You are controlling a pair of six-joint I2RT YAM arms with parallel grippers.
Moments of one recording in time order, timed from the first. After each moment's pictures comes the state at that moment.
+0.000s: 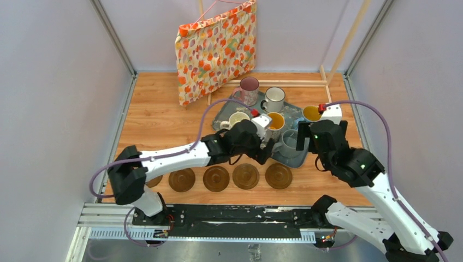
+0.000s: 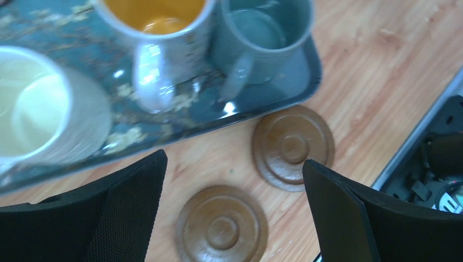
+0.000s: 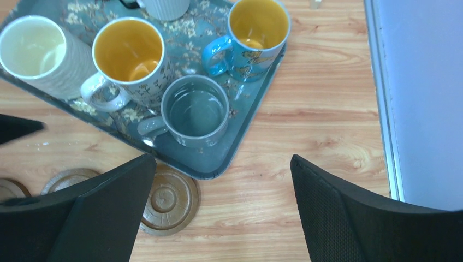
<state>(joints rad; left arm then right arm) -1.03 1.50 1.08 -0.14 -0.13 -0.28 0.70 0.78 1.07 -0.96 0.65 0.36</state>
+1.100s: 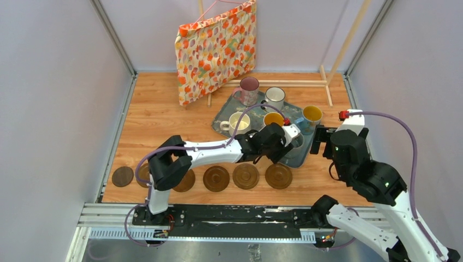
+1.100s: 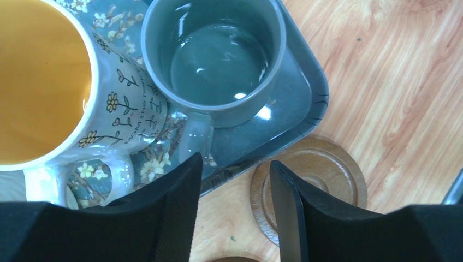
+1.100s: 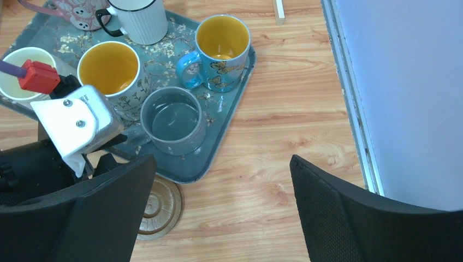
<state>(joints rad) -1.11 1.92 1.39 -0.10 -0.09 -0.05 0.70 0.63 1.12 -1.04 0.74 0.35</state>
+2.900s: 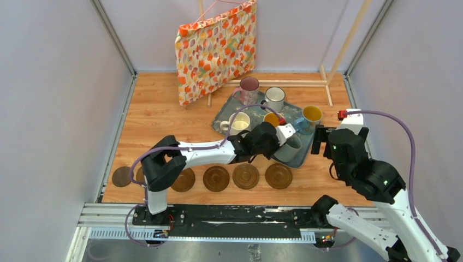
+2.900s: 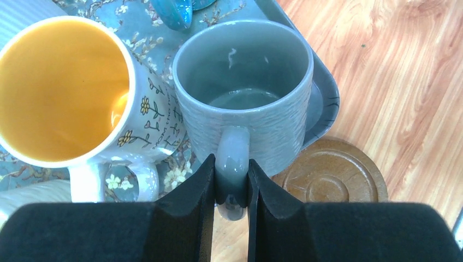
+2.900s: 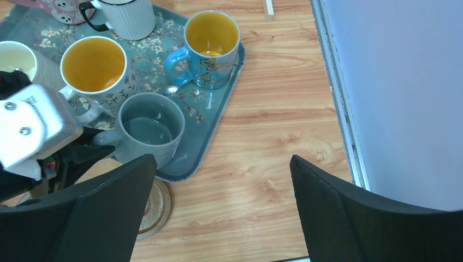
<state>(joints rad) -1.08 1.87 1.28 0.06 -0.05 0.06 0.70 0.65 1.13 -1.07 0.76 0.35</state>
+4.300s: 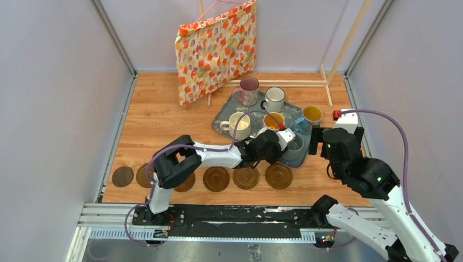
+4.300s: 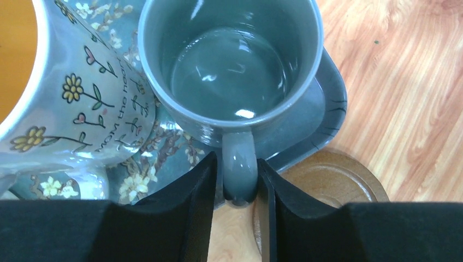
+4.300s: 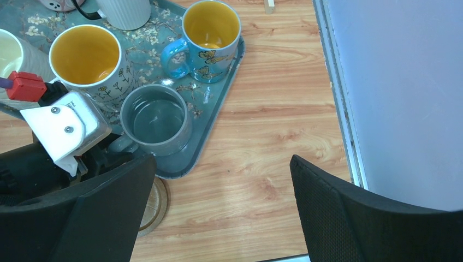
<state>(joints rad) -1.10 1.97 1.23 0.20 -0.07 -0.06 0.70 0.67 1.10 -1.06 0.76 0.35</state>
